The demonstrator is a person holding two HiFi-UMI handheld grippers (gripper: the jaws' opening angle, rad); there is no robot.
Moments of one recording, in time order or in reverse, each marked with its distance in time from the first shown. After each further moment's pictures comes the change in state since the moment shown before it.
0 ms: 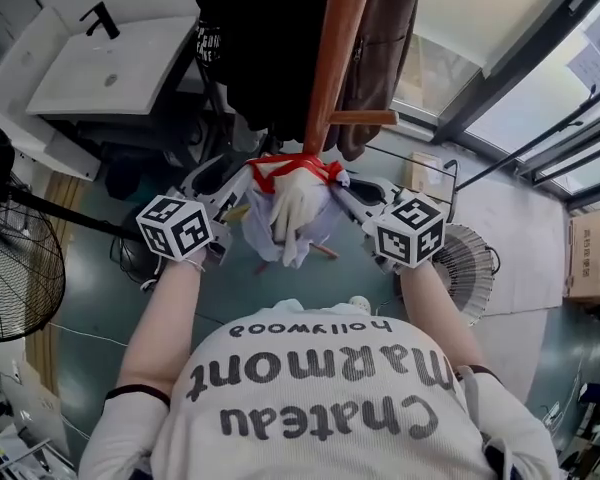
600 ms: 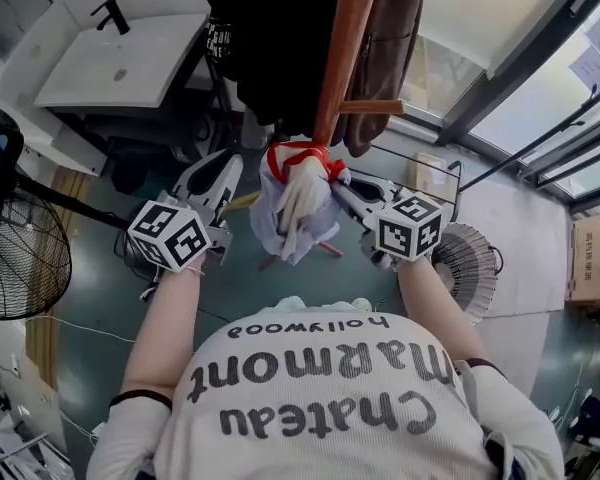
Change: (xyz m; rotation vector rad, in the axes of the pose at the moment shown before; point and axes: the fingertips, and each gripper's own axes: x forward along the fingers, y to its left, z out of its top) left arm -0.044 -0.029 0.037 0.082 -0.131 0.010; right arm 0.004 0.015 -0.012 0.107 -0.042 0.021
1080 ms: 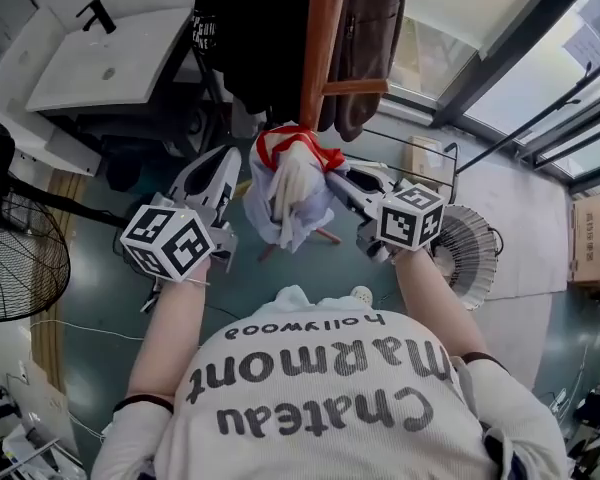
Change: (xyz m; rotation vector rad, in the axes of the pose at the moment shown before) left arm 0.003 -0.040 0.011 -0.032 0.030 0.059; right arm -0.018 -0.008 -0.006 0.131 -0.069 0.007
